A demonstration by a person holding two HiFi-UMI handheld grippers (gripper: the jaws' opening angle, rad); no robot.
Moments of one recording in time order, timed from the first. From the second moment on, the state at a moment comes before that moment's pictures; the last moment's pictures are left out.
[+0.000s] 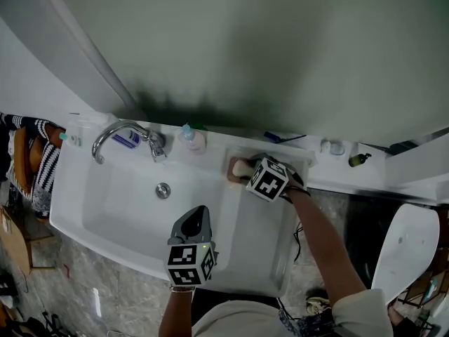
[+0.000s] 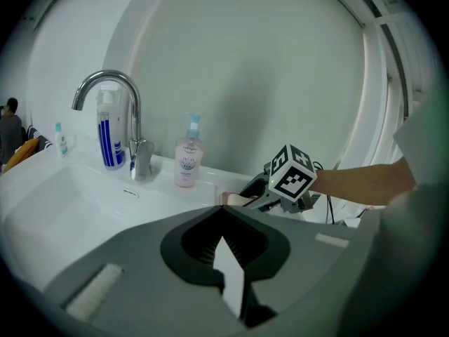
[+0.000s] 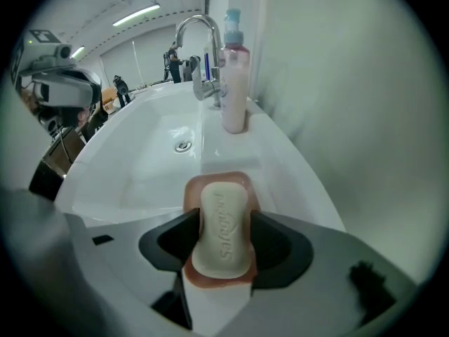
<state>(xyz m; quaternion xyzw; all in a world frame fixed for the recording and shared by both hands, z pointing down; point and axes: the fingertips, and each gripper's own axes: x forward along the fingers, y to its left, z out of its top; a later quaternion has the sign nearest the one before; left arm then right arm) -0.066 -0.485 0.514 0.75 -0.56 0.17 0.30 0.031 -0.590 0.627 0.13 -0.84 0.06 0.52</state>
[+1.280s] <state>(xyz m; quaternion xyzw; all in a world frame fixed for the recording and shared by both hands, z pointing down) -0.066 -0.494 0.510 0.75 -0.57 0.14 0.31 0.028 -0.596 0.632 0.10 -0.84 0.08 0.53</state>
